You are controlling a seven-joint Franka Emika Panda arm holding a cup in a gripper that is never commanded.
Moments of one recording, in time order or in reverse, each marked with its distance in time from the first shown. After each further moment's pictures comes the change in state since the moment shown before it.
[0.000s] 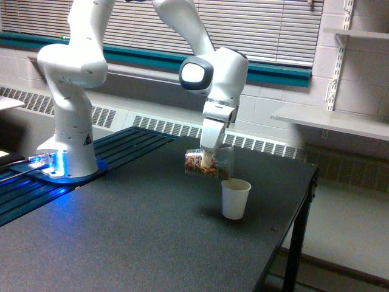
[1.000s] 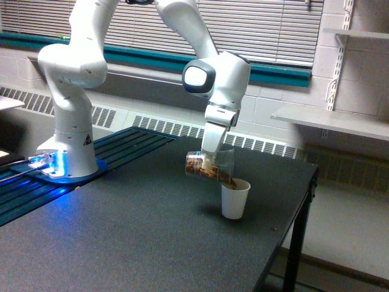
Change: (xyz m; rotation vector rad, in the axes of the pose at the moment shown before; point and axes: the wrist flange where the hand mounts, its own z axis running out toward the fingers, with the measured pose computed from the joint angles) arm -0.004 -0.010 0.008 -0.003 -0.029 -0.013
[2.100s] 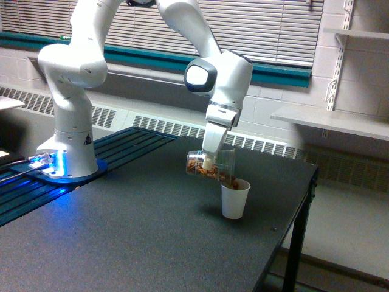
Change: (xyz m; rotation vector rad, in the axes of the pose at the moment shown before) arm 0.006 0.000 -0.003 0.003 -0.018 0.005
